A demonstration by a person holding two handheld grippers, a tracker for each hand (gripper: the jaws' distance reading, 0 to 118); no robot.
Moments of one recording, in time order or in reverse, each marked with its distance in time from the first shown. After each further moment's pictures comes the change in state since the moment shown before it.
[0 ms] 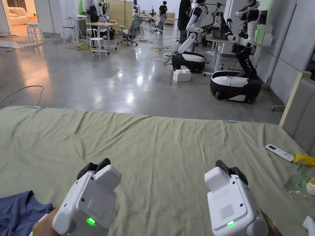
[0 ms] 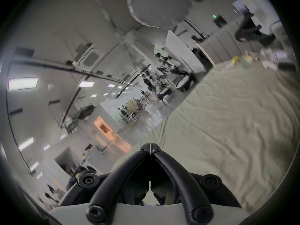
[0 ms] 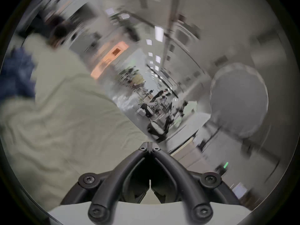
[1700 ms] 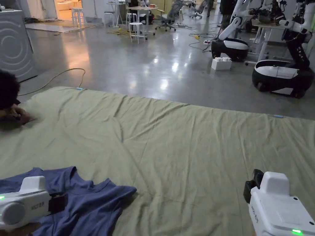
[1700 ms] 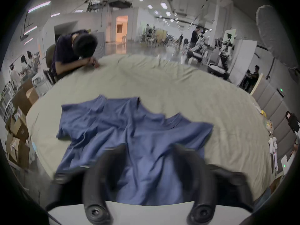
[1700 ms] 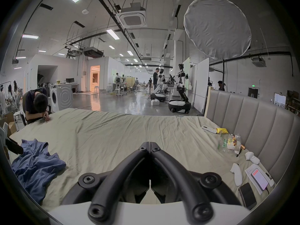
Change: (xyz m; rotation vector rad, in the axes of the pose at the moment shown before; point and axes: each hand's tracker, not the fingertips) left arm -0.116 -0.218 0.032 -0.714 -0.145 1.026; right arm -0.010 -0.005 0.001 -0.156 0.089 -0.953
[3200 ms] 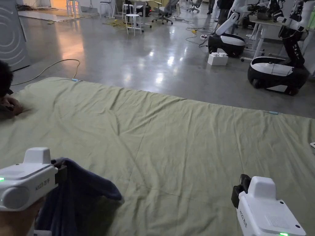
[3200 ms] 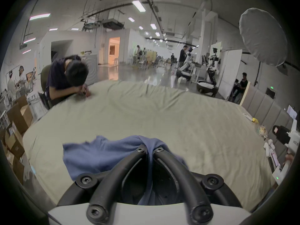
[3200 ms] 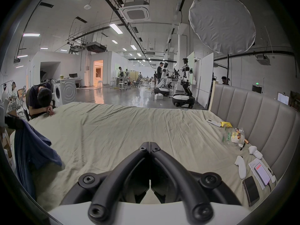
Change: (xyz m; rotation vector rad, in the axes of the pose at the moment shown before) left arm 0.045 0.040 0.054 0.303 -0.089 -0.090; right arm -0.012 -0.014 0.015 -0.056 0.038 0.002
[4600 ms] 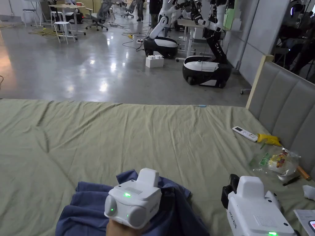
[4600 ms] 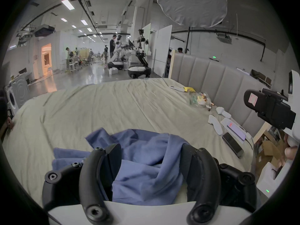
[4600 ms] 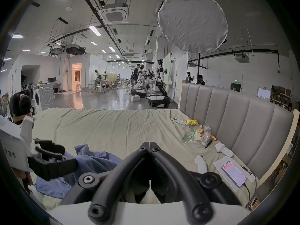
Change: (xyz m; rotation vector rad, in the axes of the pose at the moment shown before) left arm 0.362 -0.066 -0.071 -0.088 -0.534 -0.300; right arm 0.132 -0.008 0.050 0.002 -0.216 -0.045
